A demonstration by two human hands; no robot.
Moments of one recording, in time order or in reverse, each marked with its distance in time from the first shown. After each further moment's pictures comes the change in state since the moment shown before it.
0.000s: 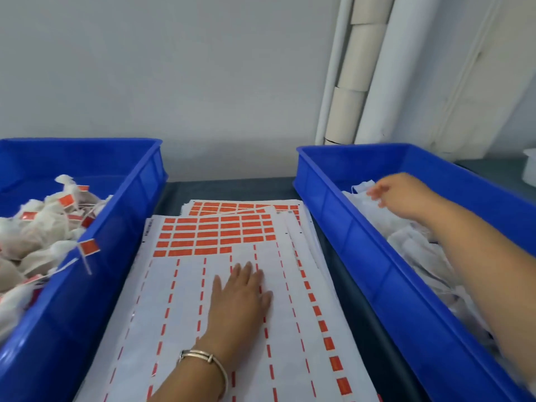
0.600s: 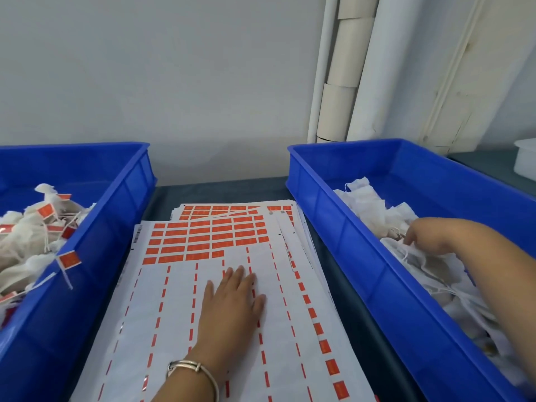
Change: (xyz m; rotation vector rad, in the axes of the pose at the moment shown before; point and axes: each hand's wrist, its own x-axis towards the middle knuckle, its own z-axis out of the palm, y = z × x) left_hand 0.002 0.000 0.008 0.002 0.047 -0.018; right_hand -0.002 0.087 0.010 -0.594 -0.492 0.190
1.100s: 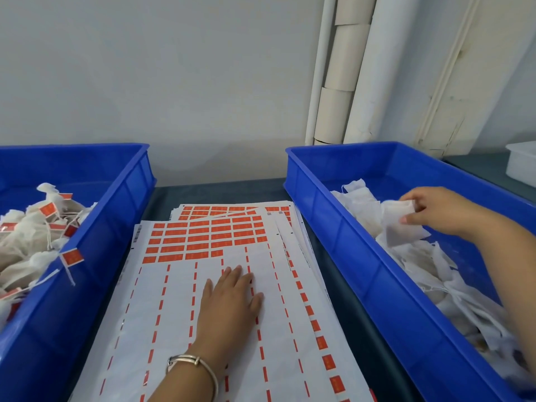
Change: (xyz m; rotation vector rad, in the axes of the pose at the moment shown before) left_hand -0.001 0.000 -0.004 -0.067 0.030 -0.011; right_hand -0.030 0.009 -0.023 0.624 0.397 -0.144
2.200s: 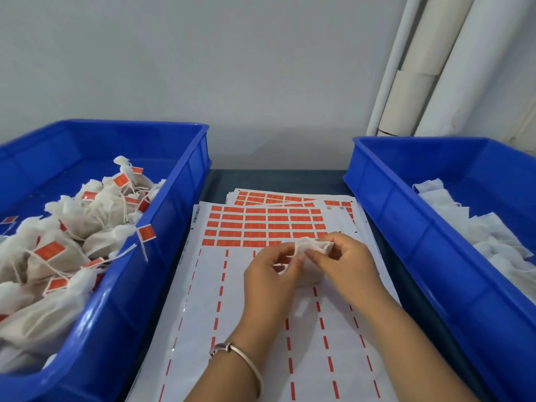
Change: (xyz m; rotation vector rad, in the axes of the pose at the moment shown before) left_hand 0.008 -0.009 -0.040 -0.931 0.281 -0.252; right_hand -0.060 -0.164 0.197 0.558 -0.030 -0.253
